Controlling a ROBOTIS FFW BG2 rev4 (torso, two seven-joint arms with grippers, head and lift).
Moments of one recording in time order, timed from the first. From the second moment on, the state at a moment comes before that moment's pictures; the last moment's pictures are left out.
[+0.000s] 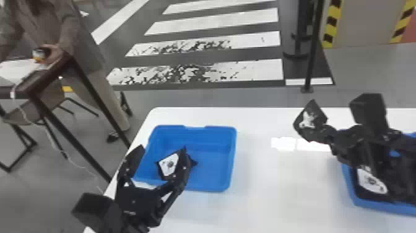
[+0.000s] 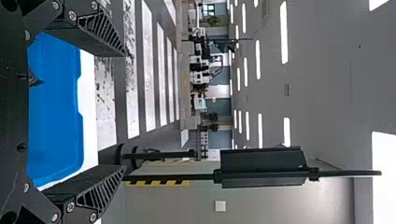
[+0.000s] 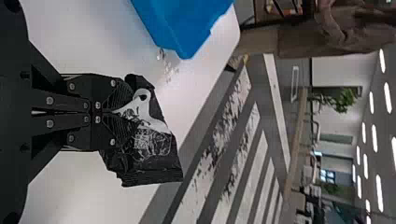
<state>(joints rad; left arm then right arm) 0.76 0.00 0.13 -2.26 0.04 -0.12 -0.11 -0.11 -0.29 0.28 -1.75 -0.06 0.57 0.43</state>
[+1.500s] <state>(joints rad) 0.57 0.00 0.23 -2.20 -0.14 0.23 -0.26 0.56 -0.20 -0.34 -2.11 -0.07 0.30 0.54</state>
